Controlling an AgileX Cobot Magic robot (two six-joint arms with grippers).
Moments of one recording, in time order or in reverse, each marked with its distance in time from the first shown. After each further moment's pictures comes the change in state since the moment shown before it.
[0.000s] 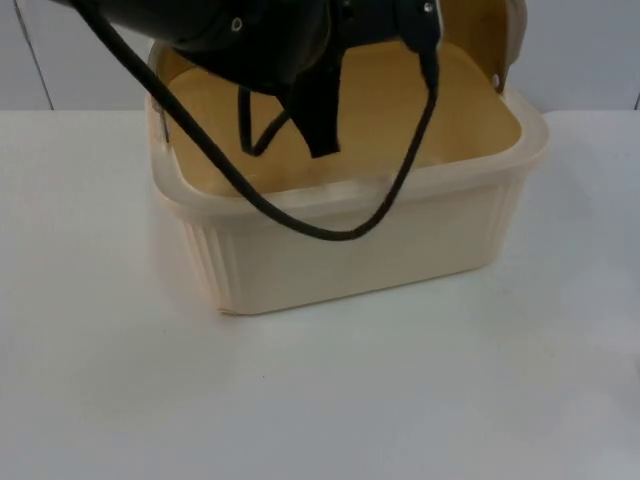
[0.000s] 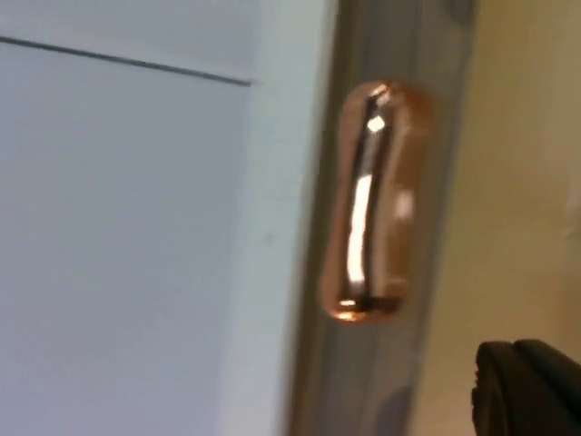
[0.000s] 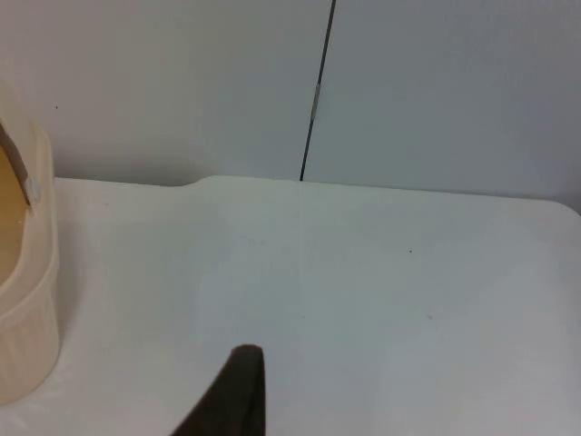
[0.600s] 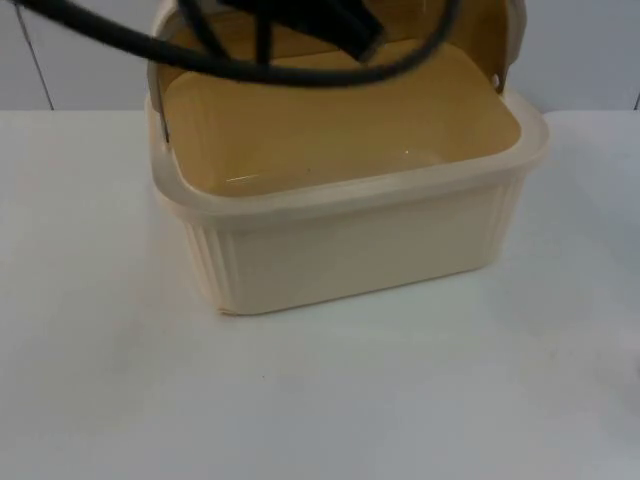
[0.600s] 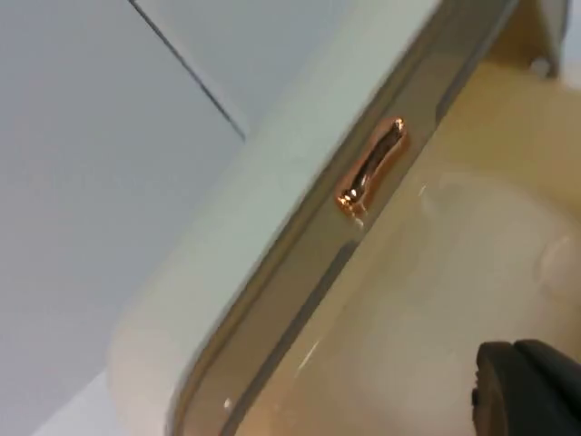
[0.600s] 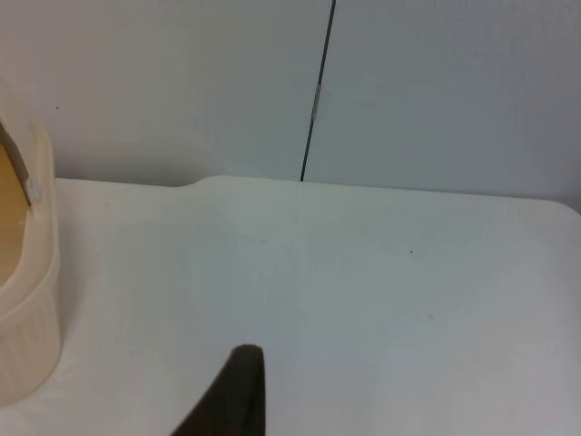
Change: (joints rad) right arm 0.000 0.000 0.000 0.000 0.000 0.002; left arm -0.024 -0.430 0.156 -0.599 -0.164 -0.005
